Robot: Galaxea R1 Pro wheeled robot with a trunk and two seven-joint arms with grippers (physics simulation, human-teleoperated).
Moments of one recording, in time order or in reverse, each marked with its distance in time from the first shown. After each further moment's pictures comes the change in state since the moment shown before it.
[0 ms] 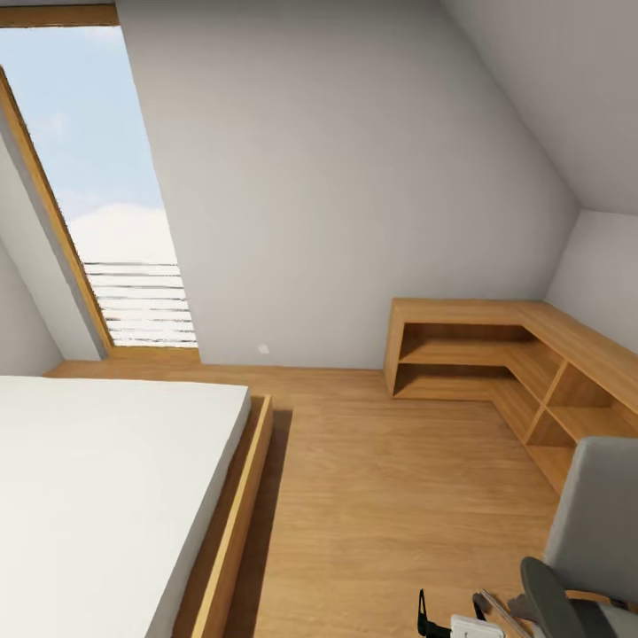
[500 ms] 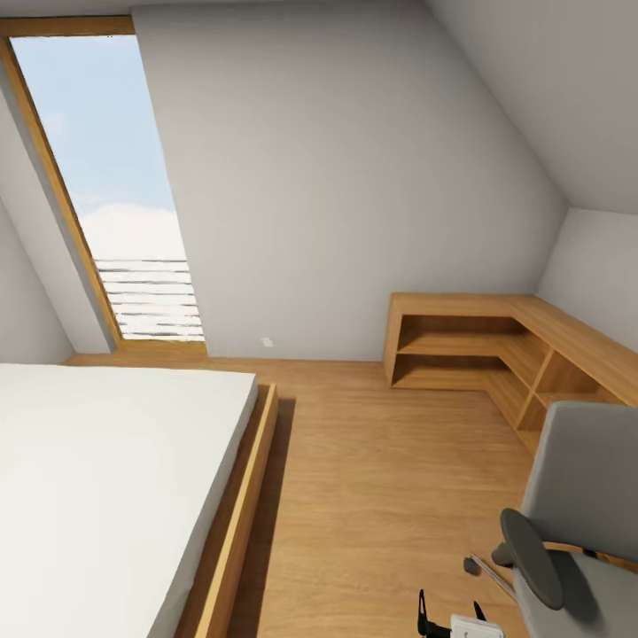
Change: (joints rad) left arm 0.000 0.000 0.000 -0.001 0.000 0.000 0.000; right arm 0.000 0.000 0.000 0.000 0.000 0.000 0.000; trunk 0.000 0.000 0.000
